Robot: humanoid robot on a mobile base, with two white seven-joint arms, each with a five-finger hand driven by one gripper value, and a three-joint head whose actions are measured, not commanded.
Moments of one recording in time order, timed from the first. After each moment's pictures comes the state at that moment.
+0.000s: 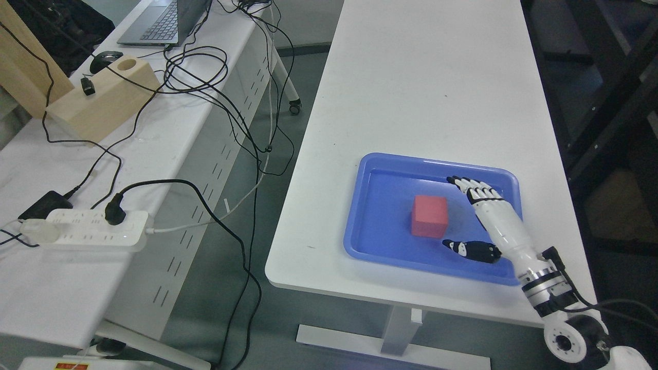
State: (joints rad) left arm 0.05 0.00 -0.13 0.00 0.14 -0.12 -0.17; right arm 0.09 -0.33 0.15 -1.64 0.69 -0.30 -0.02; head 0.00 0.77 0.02
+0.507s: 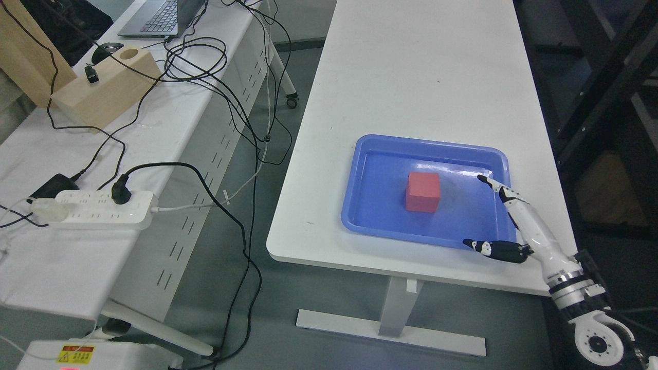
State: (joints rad) left arm 0.05 0.00 -0.13 0.00 0.13 -0.12 -0.17; right arm 0.13 -0.32 0.03 -1.64 0.44 -0.31 0.09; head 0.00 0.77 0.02
